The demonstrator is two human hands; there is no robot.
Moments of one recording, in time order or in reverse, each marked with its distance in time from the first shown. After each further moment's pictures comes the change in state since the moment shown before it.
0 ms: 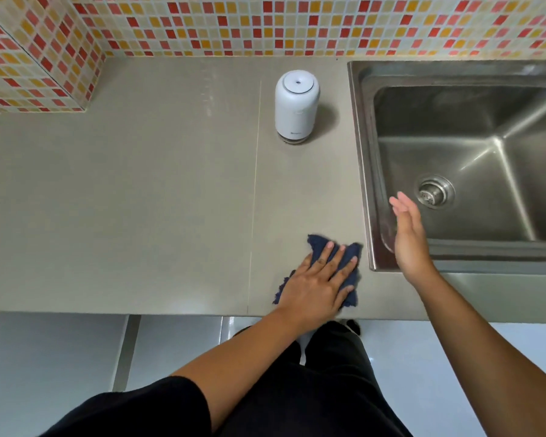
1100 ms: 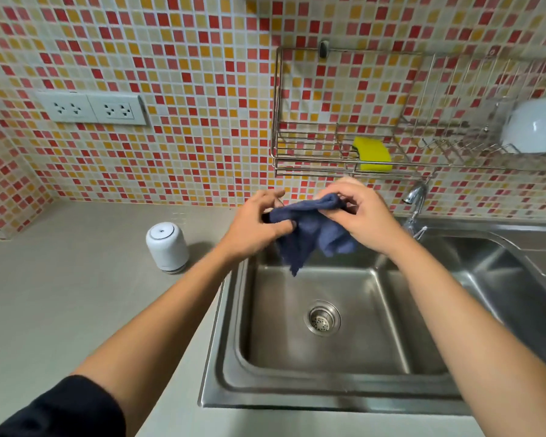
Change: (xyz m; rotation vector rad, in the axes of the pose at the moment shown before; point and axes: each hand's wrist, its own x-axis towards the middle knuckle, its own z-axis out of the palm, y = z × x) left_hand 0.264 0.115 -0.231 -0.797 0.477 -0.102; right_hand 0.141 -0.206 -0.253 -0.228 -0.353 -0.865
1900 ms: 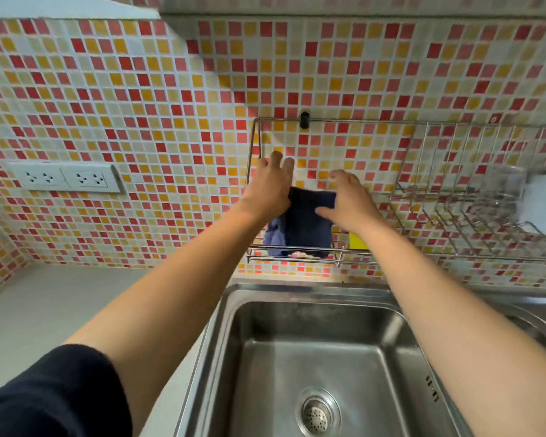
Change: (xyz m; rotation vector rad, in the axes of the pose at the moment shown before) left_hand 0.226 0.070 -0.002 1.062 0.099 0.122; right_hand 0.183 0.085 -0.067 -0.520 0.142 0.212
